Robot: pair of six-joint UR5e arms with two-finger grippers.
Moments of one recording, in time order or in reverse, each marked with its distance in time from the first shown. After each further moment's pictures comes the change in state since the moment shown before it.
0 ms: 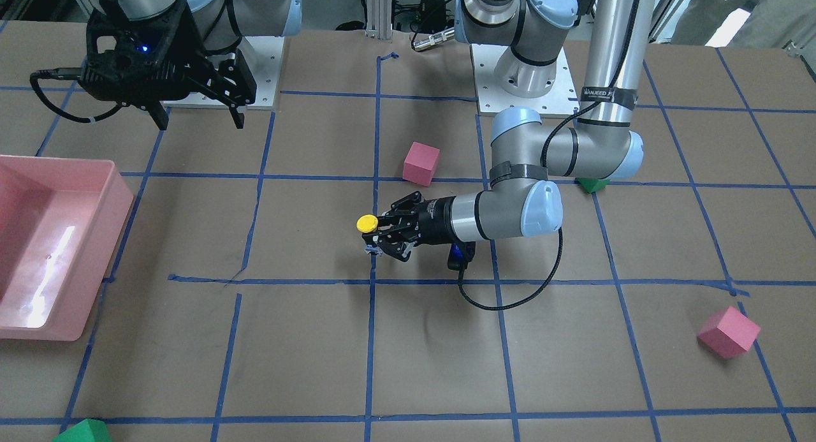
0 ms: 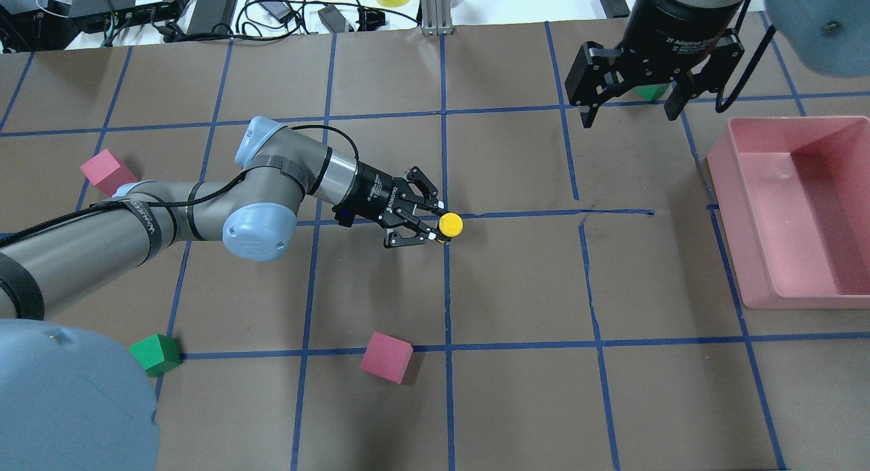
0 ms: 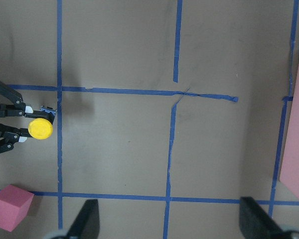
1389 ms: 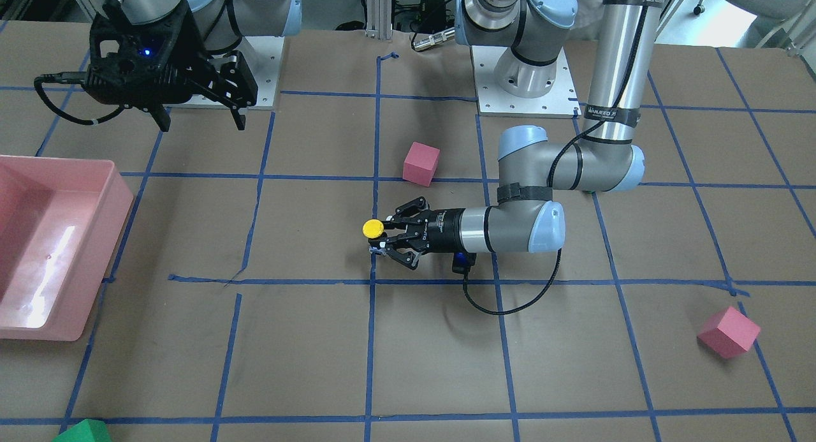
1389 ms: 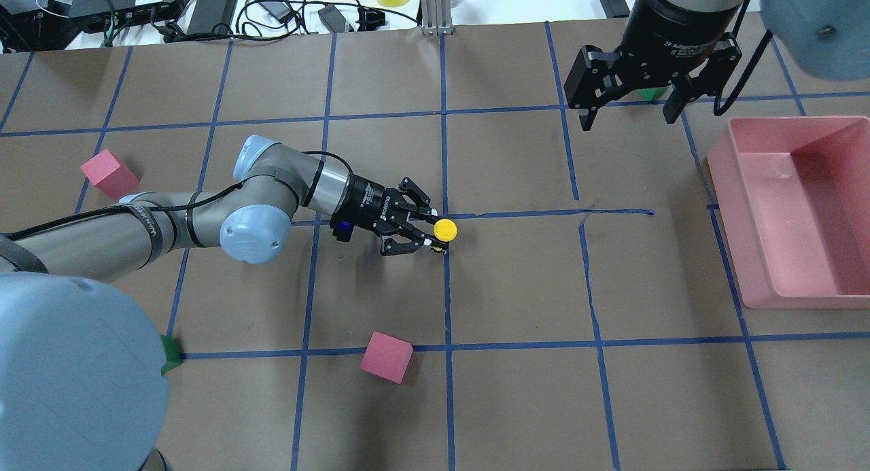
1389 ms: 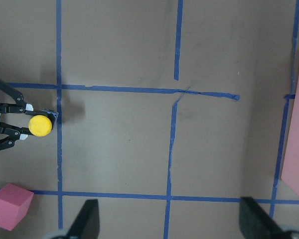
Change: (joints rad) left arm 0.032 -0.059 -0.008 -0.074 -0.063 -0.002; right arm 0.000 0.000 0.008 -0.002 0.002 0.001
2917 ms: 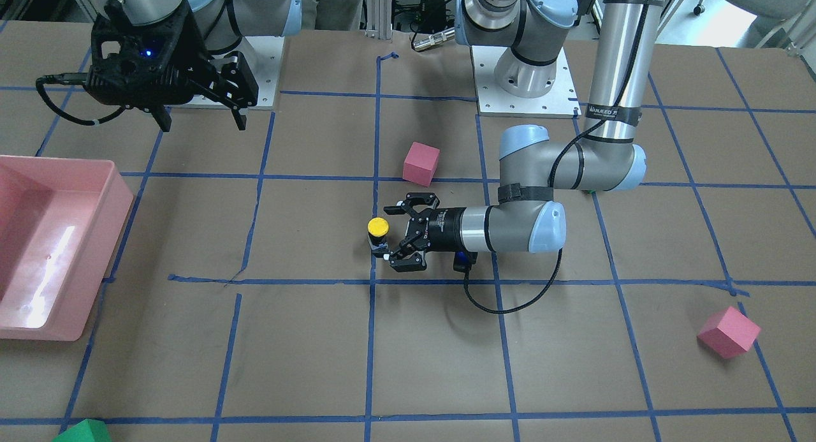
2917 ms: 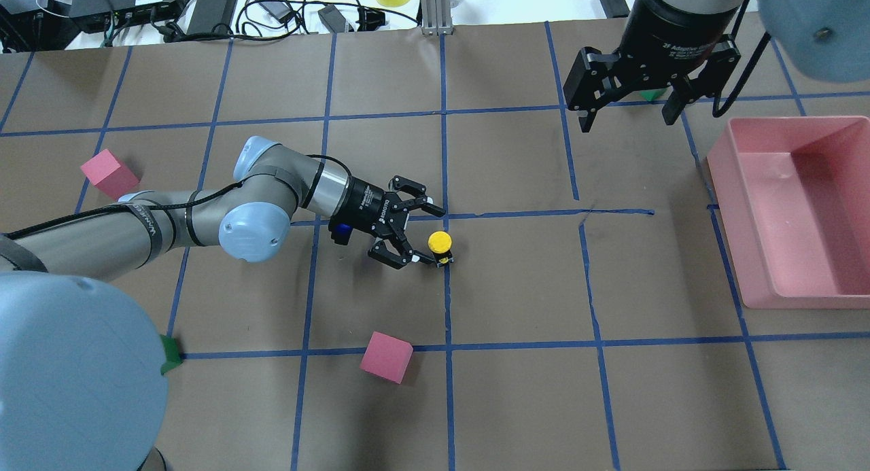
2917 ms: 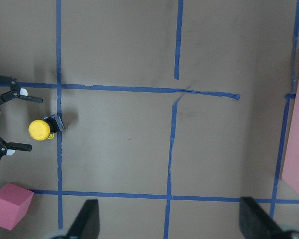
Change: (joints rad) left arm 0.008 0.013 0.005 -0.037 0.051 0.012; right arm 0.001 0.000 0.002 0.000 0.000 0.000
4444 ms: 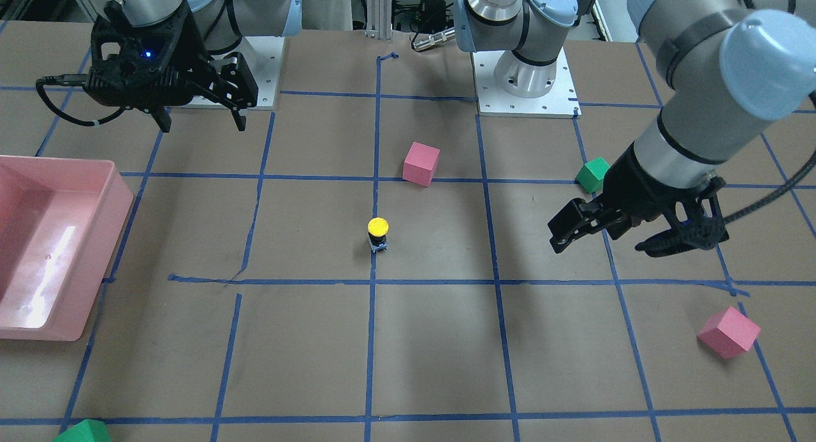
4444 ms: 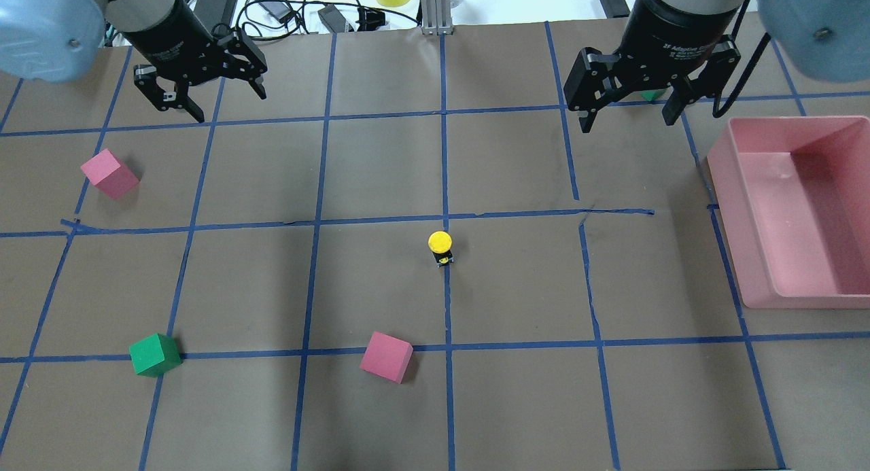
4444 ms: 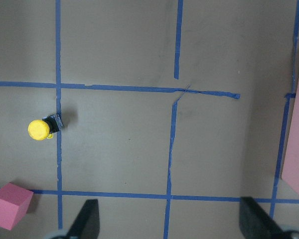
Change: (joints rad) left arm 0.119 0.297 0.502 -0.344 0.862 1.031; right arm -0.001 0.000 0.001 0.000 0.000 0.000
